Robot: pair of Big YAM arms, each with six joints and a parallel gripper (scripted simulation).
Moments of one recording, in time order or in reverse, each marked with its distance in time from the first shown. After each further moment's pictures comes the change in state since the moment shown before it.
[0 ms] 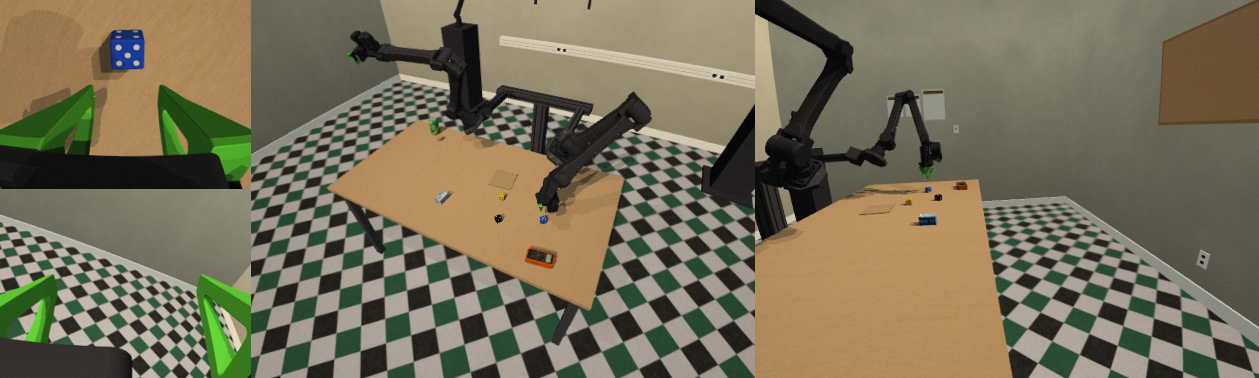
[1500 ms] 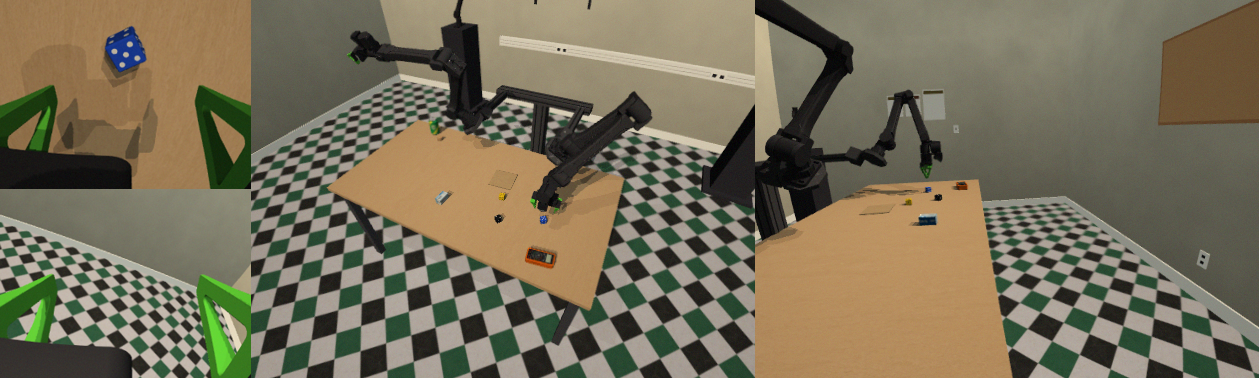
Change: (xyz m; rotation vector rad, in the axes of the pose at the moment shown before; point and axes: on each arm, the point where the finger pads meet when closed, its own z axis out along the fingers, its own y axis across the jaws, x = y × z) left arm -0.001 -0.003 -0.007 0.002 -0.006 0.446; right arm 0.000 0.000 0.000 0.000 0.000 0.000
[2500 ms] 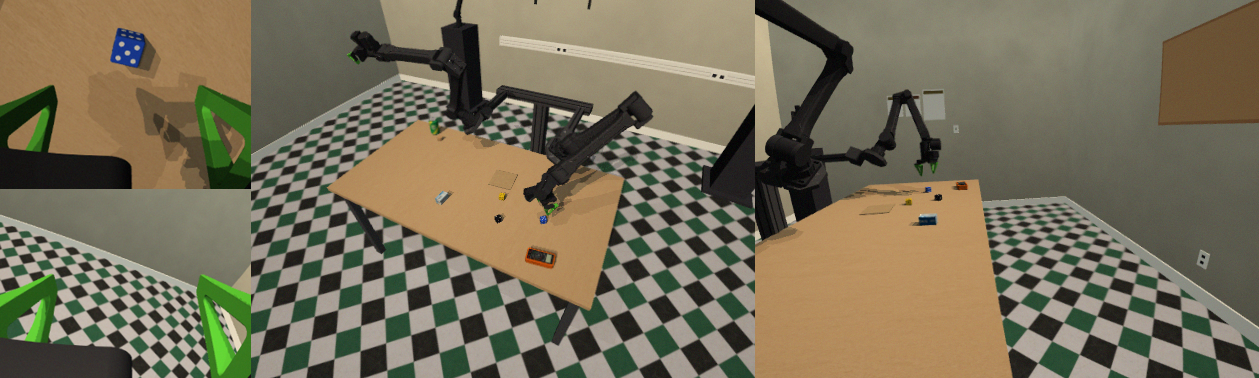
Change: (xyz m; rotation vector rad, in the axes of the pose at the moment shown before) left arm -0.002 -0.006 -0.016 -0.006 -0.004 0.860; right arm 0.000 0.000 0.000 0.000 0.000 0.000
